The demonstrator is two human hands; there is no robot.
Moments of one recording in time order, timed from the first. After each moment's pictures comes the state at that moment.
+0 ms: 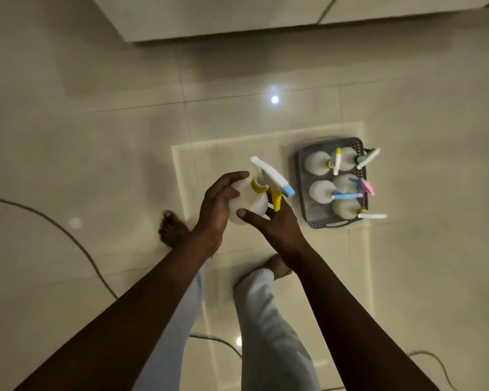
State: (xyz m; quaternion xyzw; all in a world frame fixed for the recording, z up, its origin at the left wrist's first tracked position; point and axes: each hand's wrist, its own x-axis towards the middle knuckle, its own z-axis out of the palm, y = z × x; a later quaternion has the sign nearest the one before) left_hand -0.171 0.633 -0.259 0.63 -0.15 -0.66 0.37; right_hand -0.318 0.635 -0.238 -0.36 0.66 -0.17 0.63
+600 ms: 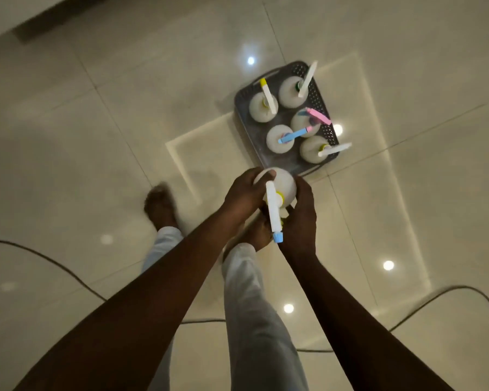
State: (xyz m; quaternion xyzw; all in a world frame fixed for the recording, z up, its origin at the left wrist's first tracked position) left_hand -0.415 0.672 -0.333 0.66 -0.26 -0.70 0.09; right_hand -0.525 0.755 -0.307 -0.32 0.78 -0.29 0.46
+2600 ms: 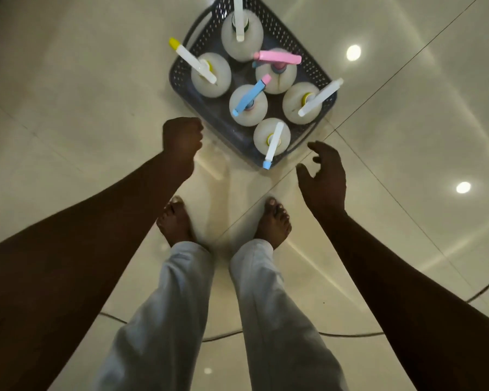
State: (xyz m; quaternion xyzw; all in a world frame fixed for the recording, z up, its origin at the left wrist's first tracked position) left_hand -0.431 0.561 -0.514 0.76 -0.29 -0.58 0.06; right_hand -0.630 0.769 -0.485 -0.24 0.87 -0.21 0.37
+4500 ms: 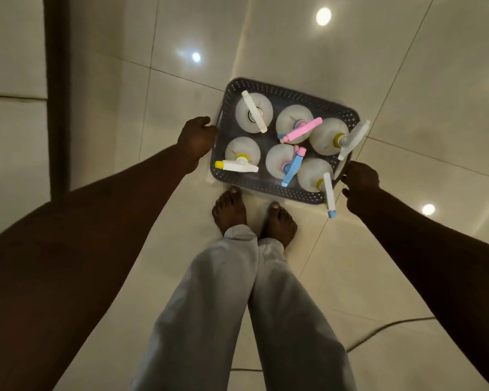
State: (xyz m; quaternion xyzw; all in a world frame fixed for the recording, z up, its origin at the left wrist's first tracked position) left_hand -0.495 0.332 -0.547 0.57 -0.59 -0.52 -0.23; right_hand -0.631 0.651 -0.512 0.43 0.75 -0.34 0.37
